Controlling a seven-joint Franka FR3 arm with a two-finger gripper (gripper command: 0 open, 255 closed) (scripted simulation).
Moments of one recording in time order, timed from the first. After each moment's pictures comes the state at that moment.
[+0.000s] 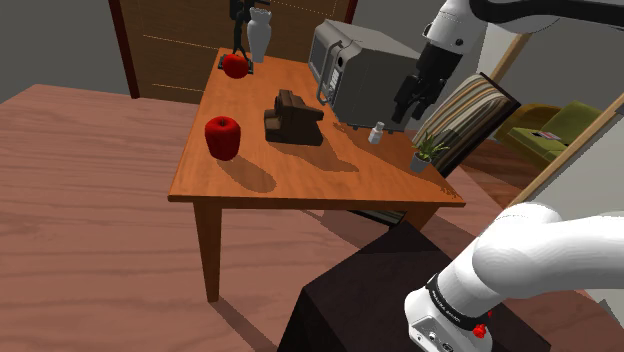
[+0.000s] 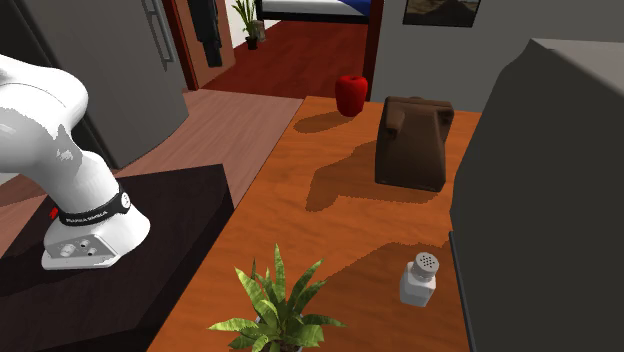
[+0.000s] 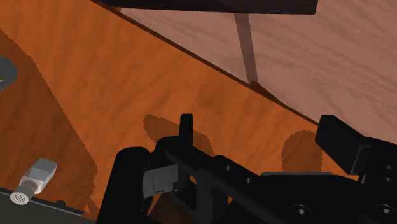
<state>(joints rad) 0.01 -0.75 -0.07 -2.38 0.00 1.66 -0.06</state>
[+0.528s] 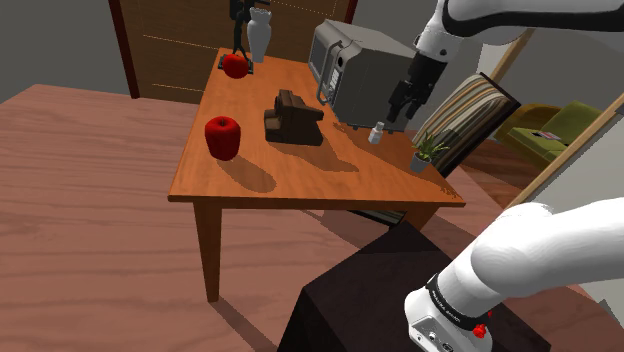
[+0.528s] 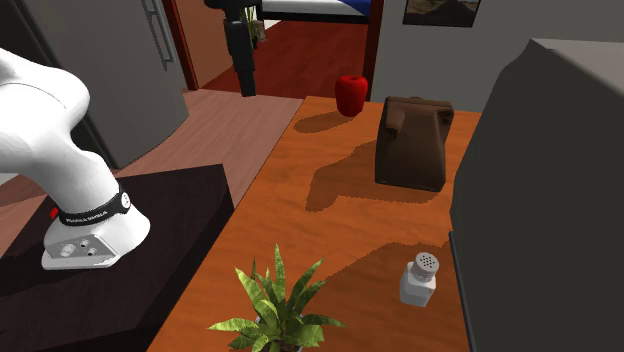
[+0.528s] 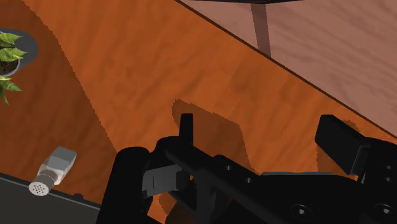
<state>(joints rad) -0.02 -0.59 -0.17 -2.34 -0.05 1.78 -0.17</state>
